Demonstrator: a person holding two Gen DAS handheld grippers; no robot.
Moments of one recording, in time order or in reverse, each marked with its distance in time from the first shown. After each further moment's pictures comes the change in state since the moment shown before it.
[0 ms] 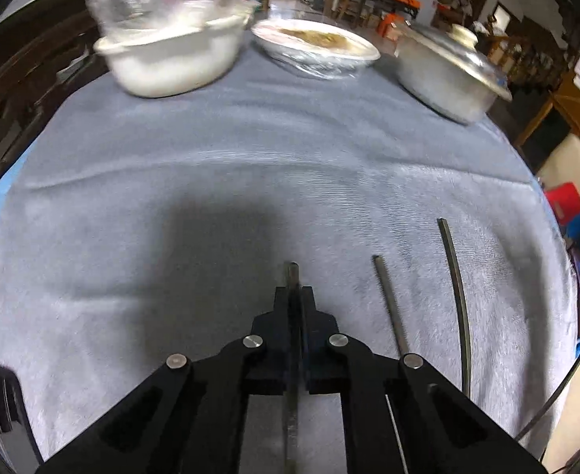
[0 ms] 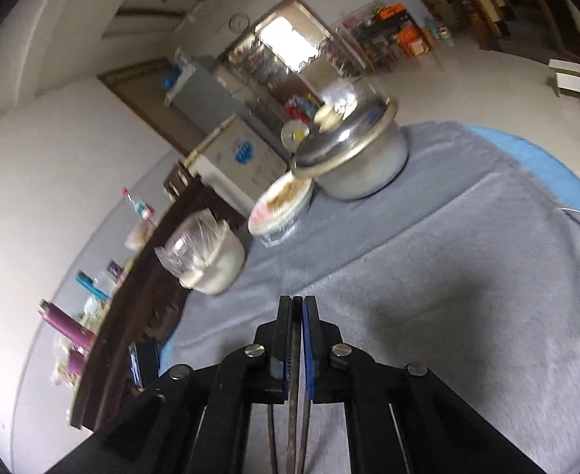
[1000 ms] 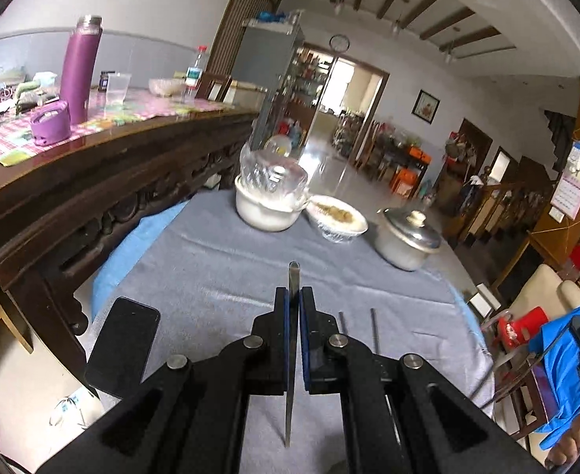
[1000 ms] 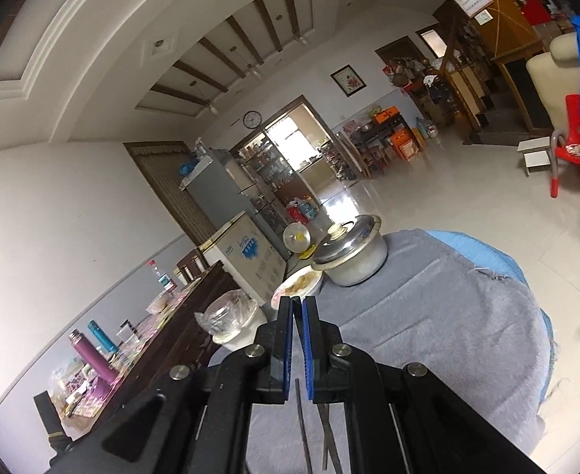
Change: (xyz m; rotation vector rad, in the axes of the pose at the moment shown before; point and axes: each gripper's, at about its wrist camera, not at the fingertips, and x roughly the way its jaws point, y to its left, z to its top) left arm -0.256 0.044 -0.126 -0.219 -0.559 -0.037; right arm -0.198 0.070 -0.065 -0.079 -0.381 -0.034
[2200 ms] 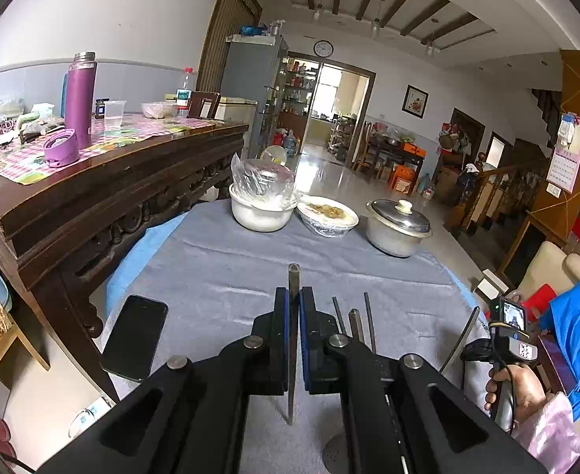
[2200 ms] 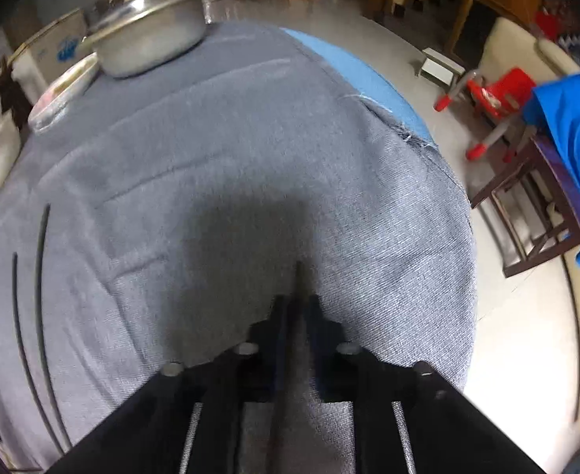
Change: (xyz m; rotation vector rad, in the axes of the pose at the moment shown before) left arm -0.043 -0.026 -0.029 0.099 -0.034 0.032; right arm 0.221 -0.149 -0.069 -0.208 0.728 -0.750
